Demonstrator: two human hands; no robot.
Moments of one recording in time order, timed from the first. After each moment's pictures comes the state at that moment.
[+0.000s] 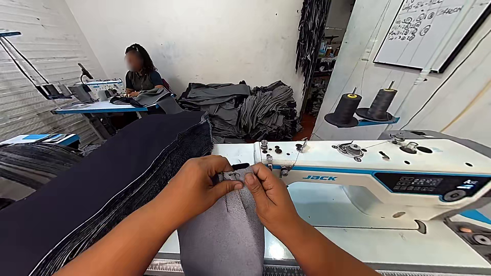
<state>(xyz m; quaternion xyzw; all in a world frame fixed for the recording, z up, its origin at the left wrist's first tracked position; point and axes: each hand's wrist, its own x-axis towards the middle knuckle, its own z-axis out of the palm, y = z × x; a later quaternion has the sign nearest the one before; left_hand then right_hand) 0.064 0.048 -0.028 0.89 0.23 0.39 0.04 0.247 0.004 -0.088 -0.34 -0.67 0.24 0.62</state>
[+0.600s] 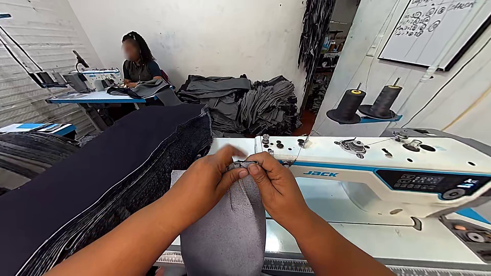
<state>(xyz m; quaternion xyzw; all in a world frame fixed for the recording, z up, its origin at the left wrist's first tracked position) 0.074 0.036 -0.033 0.89 0.27 0.37 0.06 0.255 0.004 -0.077 -0.33 -0.70 0.17 0.61</state>
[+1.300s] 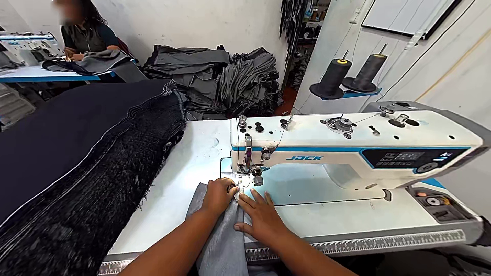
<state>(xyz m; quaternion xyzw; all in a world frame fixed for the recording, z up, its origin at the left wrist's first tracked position) 0.160 0.110 -0.237 0.84 0.48 0.11 0.25 0.308 -0.001 -0.229 -0.63 -0.74 0.23 0.05</state>
